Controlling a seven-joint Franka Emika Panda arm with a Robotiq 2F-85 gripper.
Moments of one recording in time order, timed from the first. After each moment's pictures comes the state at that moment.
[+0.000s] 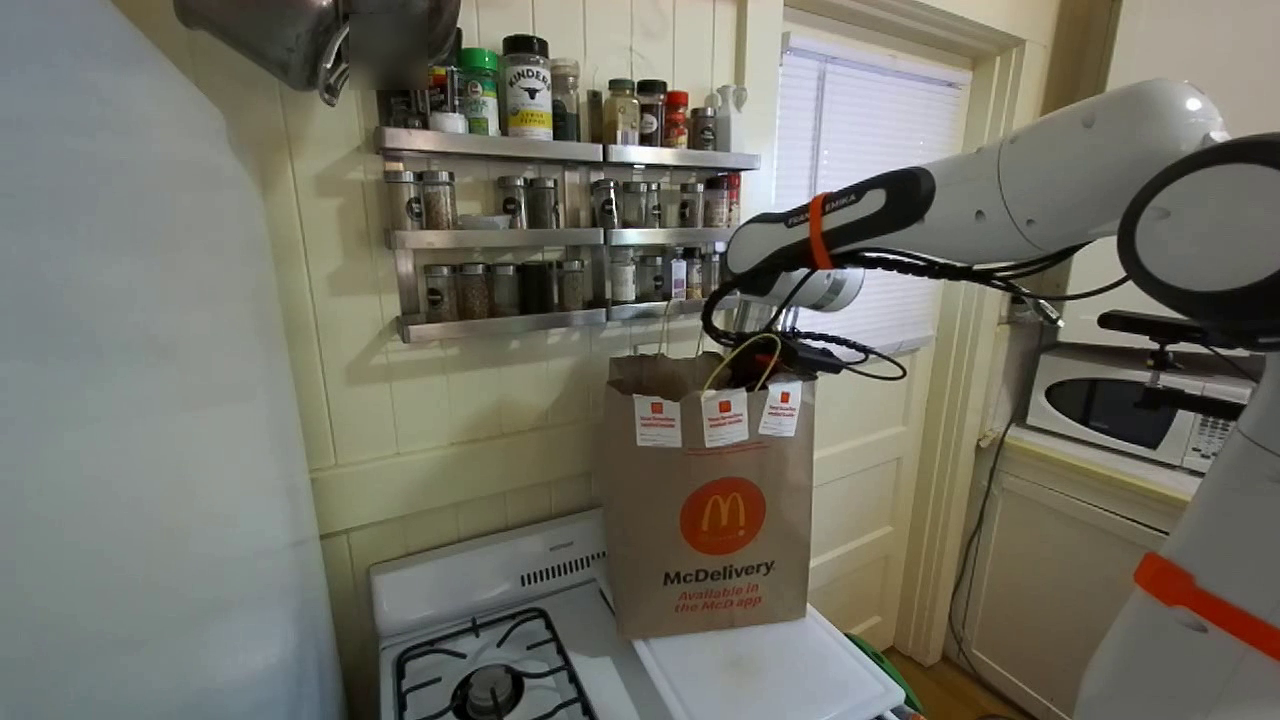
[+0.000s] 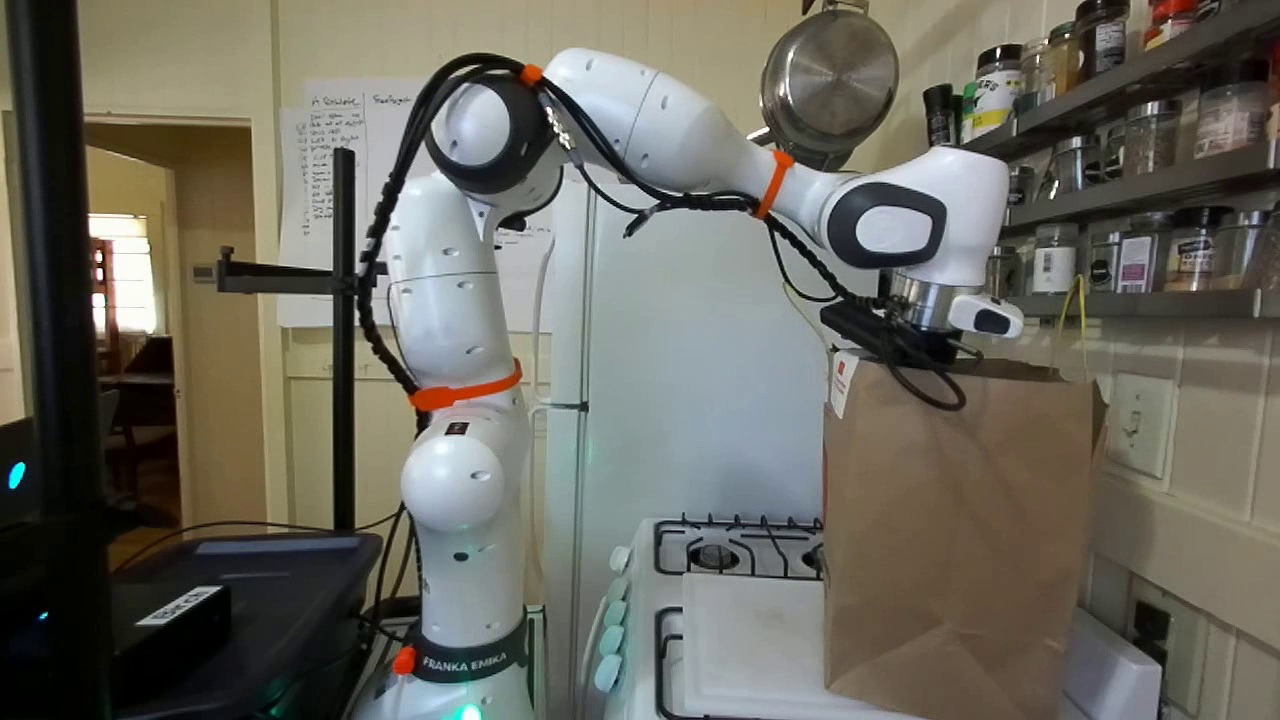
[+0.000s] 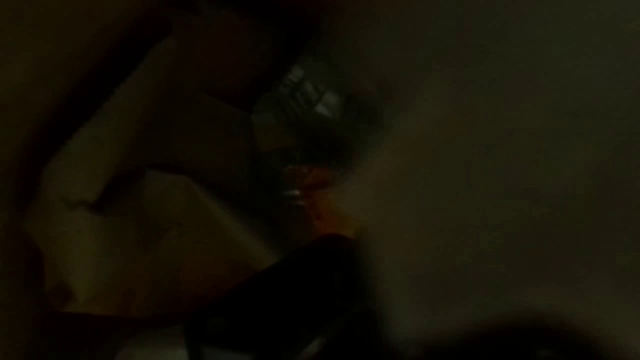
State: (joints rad) arm -0.08 -0.18 -0.14 -2.09 0.25 1.88 -0.34
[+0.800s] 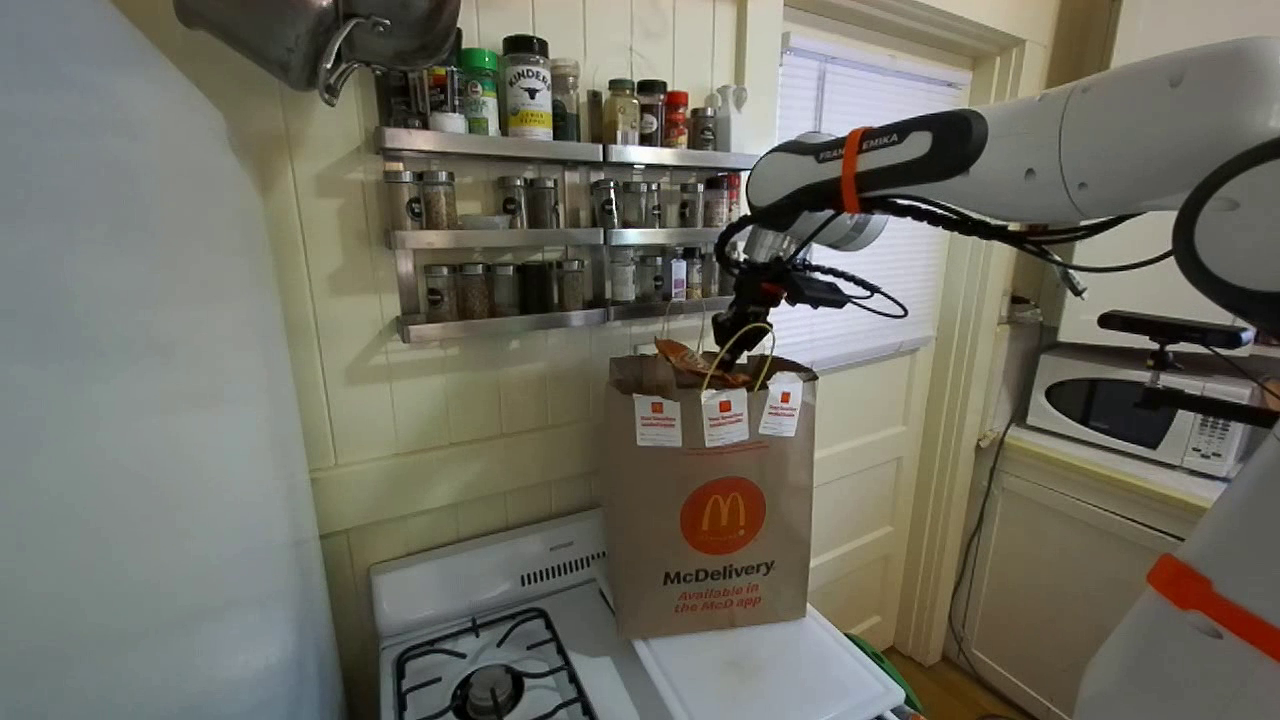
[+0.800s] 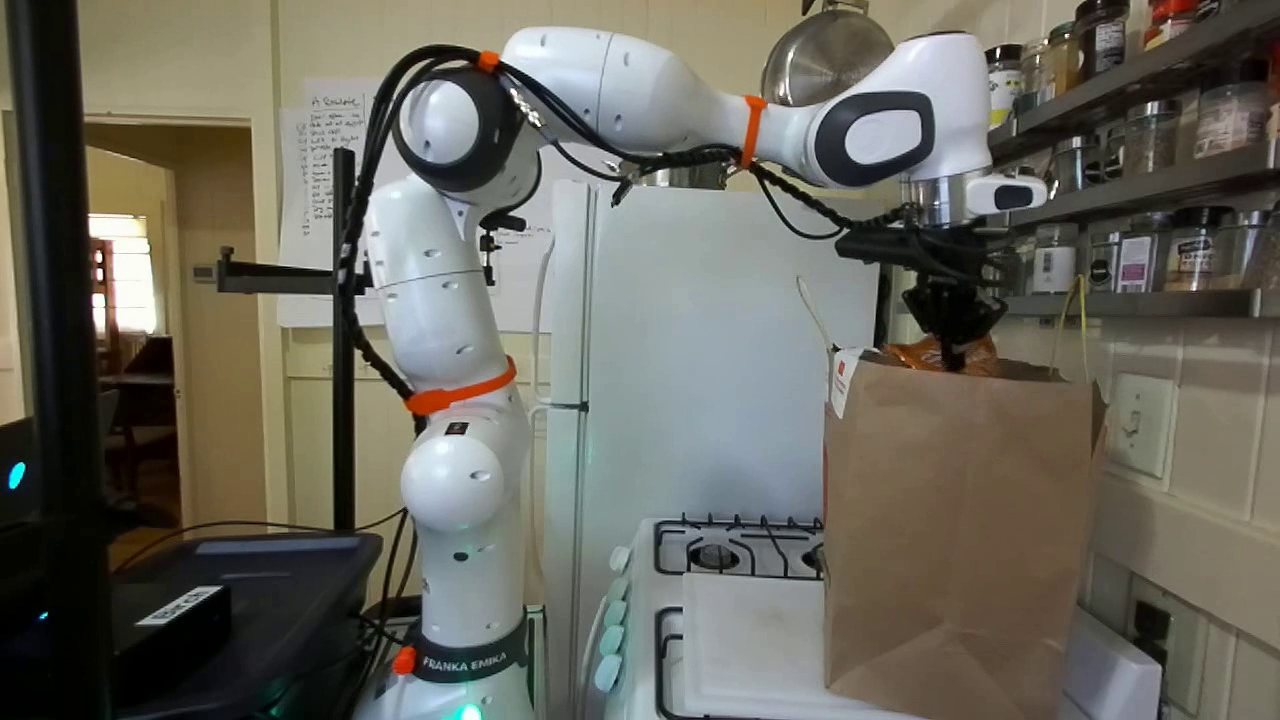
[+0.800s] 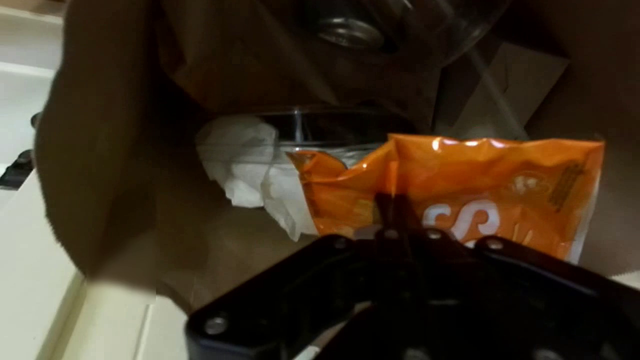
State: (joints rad) arm -0.08 -0.26 -0.15 -1.97 0.21 1.98 -0.34
